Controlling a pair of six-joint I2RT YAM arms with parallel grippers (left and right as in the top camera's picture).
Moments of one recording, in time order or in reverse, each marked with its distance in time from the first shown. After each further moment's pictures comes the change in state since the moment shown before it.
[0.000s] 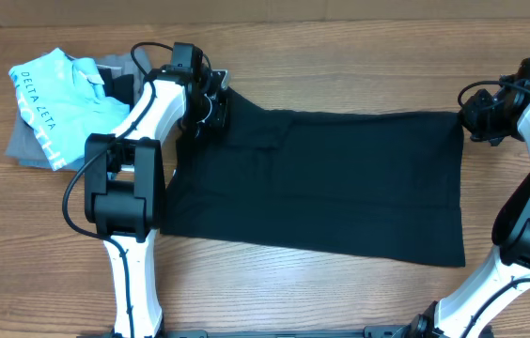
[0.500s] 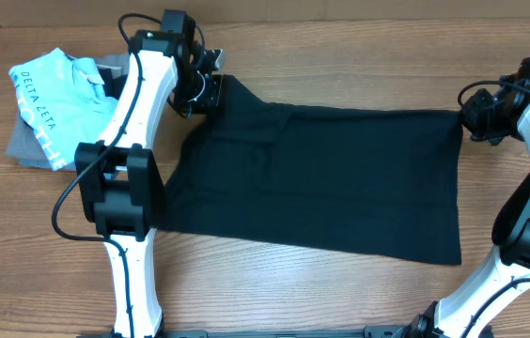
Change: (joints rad) left arm 0.014 0.008 0.356 -0.477 0.013 0.000; right arm 0.000 0.000 0.000 -0.005 0.001 -0.001
